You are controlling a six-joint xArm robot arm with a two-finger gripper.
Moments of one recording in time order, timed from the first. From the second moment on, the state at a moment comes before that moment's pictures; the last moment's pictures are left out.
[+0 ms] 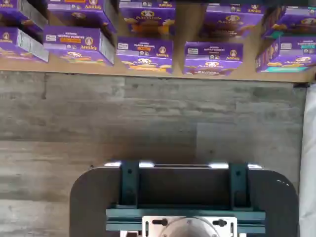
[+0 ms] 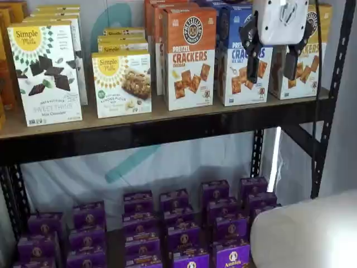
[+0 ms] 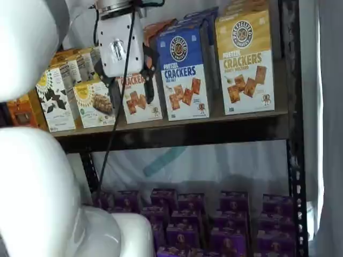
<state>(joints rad) 0.01 -0.84 -1.15 0.04 2.00 0.03</state>
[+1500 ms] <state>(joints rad) -0.37 -0.72 -1.21 0.01 1.74 -0.35</state>
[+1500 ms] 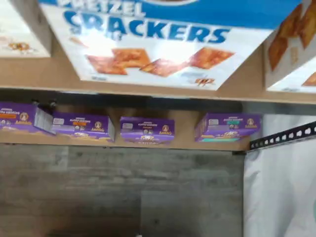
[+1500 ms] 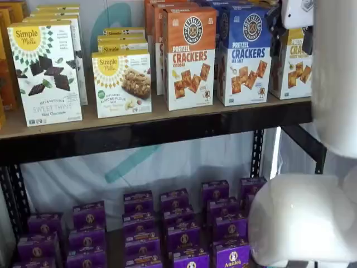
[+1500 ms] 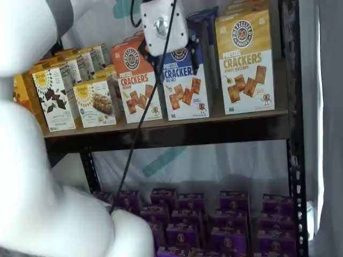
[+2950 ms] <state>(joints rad) -0.72 -0.32 -1.63 0.35 2.02 -2.13</state>
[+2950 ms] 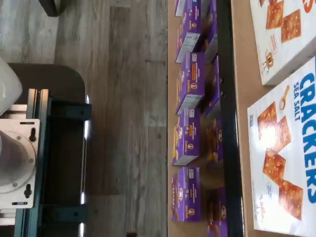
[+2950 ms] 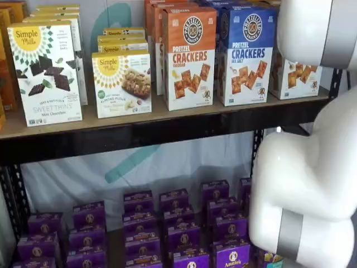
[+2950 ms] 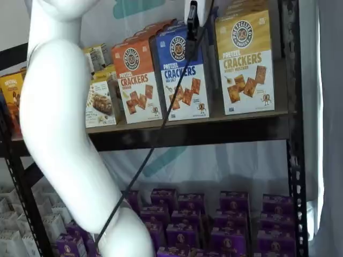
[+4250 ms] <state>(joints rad) -0.81 -0.42 -1.48 0.61 1.62 -2.18</state>
